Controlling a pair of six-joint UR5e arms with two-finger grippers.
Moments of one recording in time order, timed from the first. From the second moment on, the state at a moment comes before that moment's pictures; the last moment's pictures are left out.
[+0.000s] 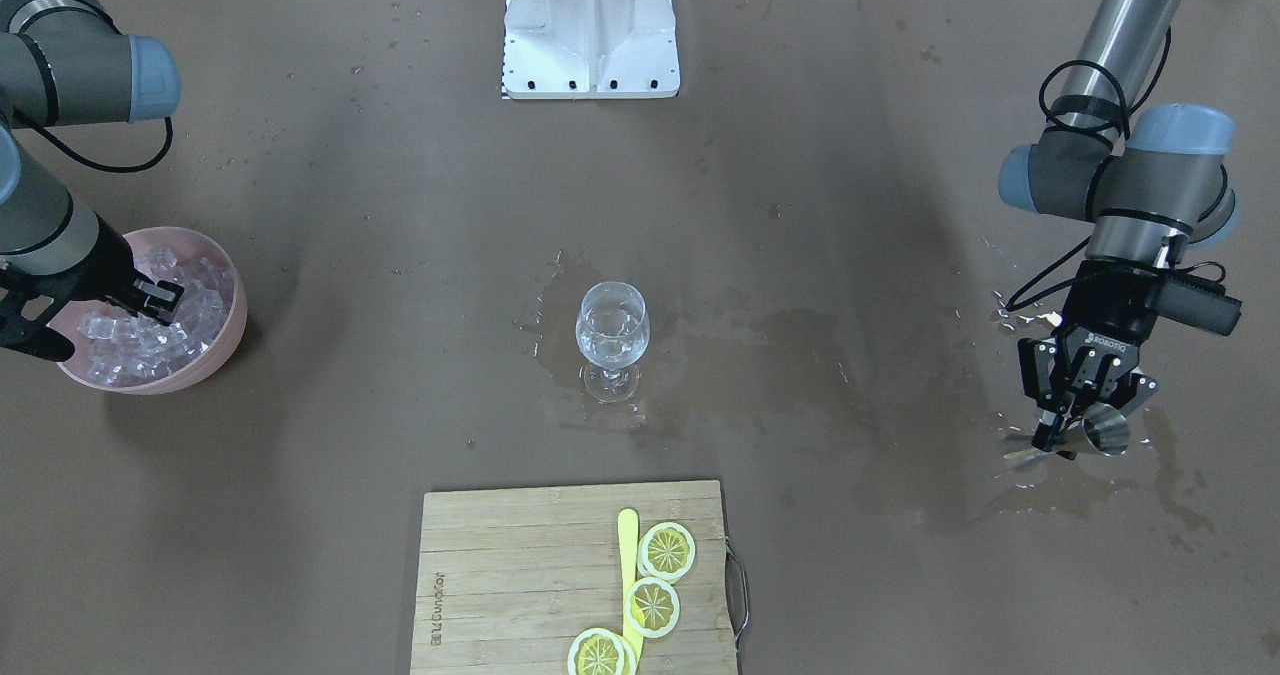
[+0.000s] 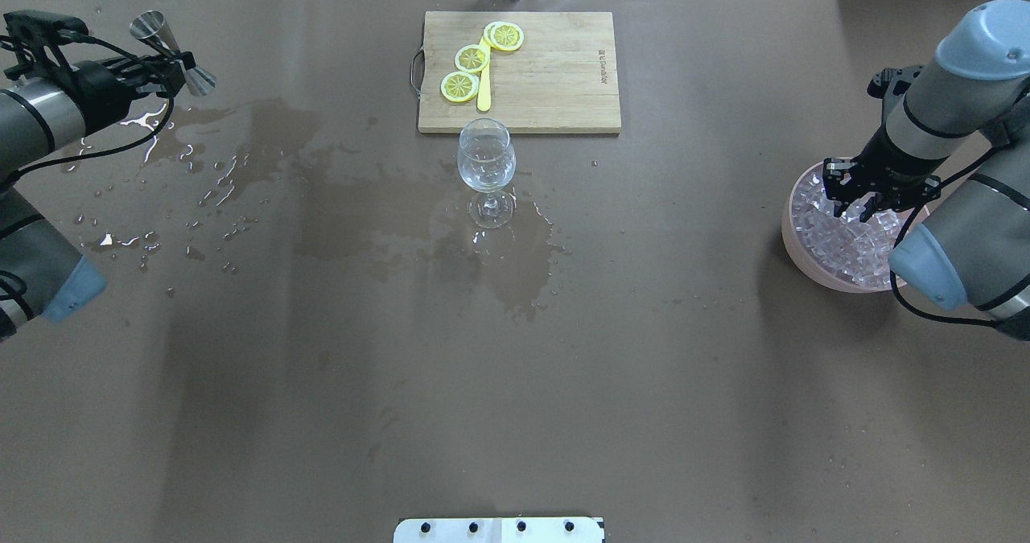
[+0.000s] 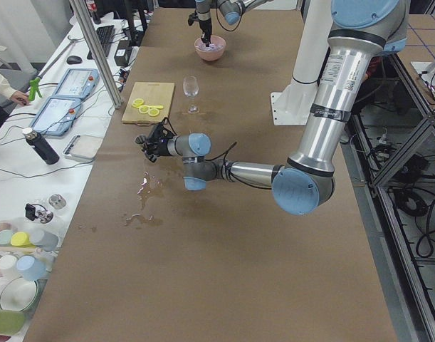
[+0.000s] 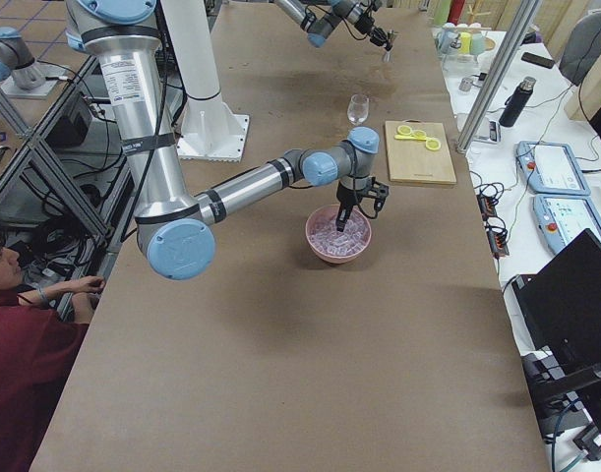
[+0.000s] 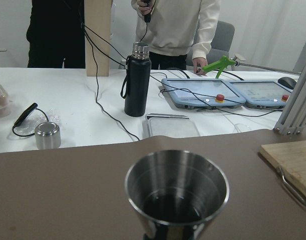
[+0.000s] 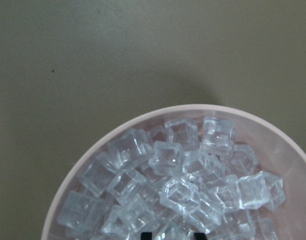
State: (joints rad) left arm -0.93 -1.86 -1.28 -3.04 -1.54 -0.91; right arm 0.98 -1.34 1.77 -1.64 2.14 0.97
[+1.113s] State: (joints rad) left arm -0.74 -1.97 -1.51 -2.75 -1.39 -0.98; right arm 1.02 -1.31 1.81 -1.64 2.13 0.97
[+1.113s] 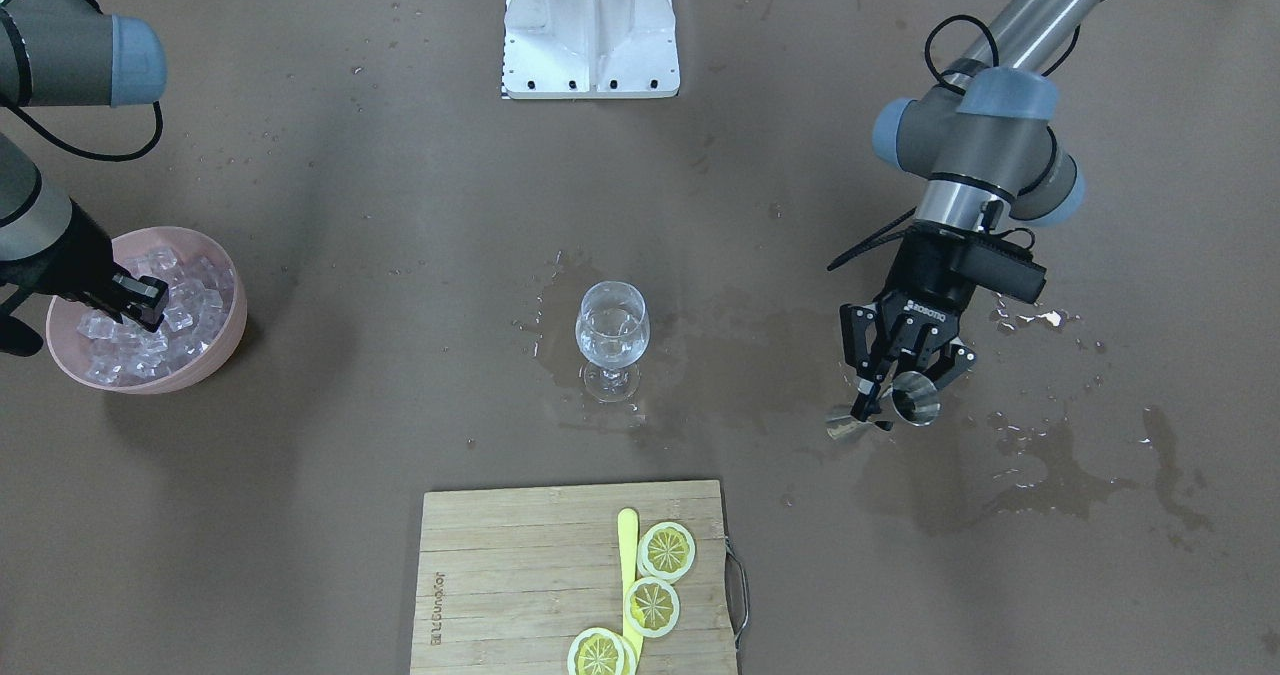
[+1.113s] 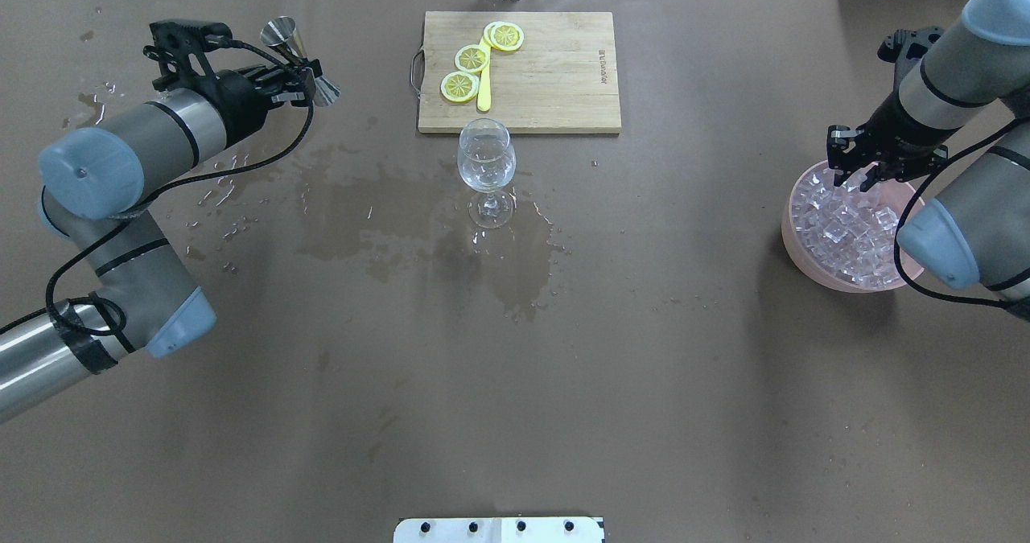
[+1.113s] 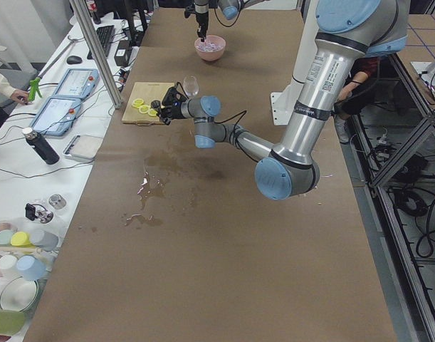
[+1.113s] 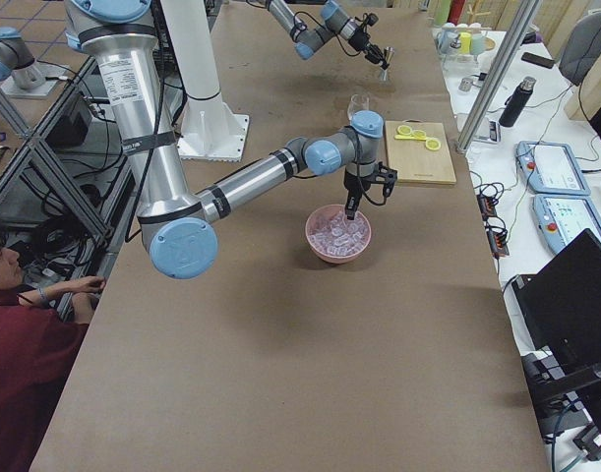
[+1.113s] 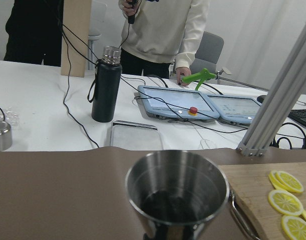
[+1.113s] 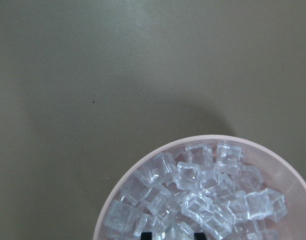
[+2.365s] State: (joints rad) left arm -0.55 -2.03 -1.71 -2.40 -1.20 -0.67; right arm 1.05 -1.26 1.79 -1.65 2.13 0.96
